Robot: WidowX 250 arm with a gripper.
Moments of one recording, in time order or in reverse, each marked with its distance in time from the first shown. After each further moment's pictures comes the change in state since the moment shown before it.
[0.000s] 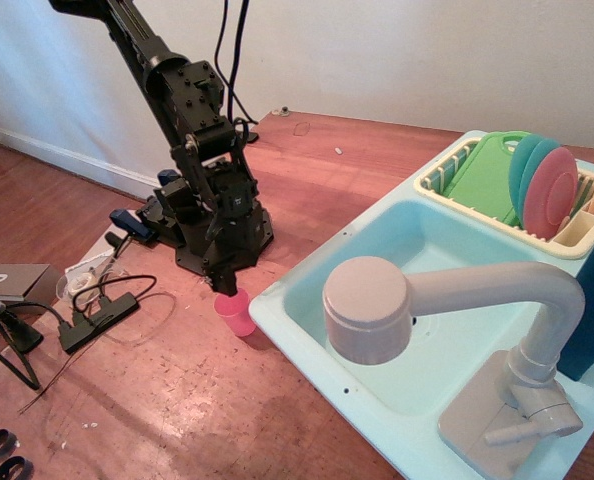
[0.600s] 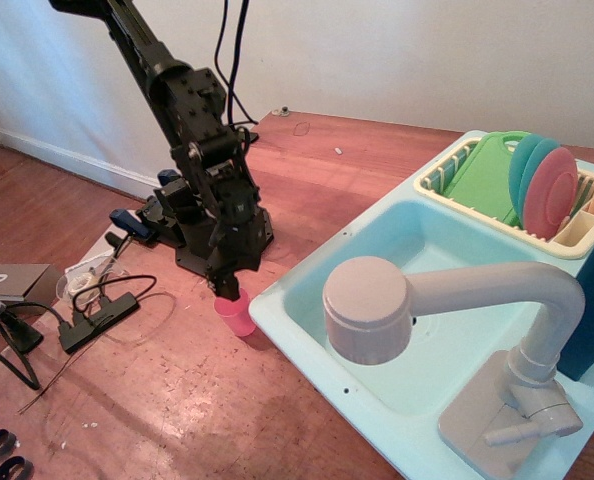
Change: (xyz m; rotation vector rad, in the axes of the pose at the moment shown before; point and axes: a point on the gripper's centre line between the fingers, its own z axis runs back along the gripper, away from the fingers) arm 0.001 0.000 -0.013 -0.010 -0.002 -0.009
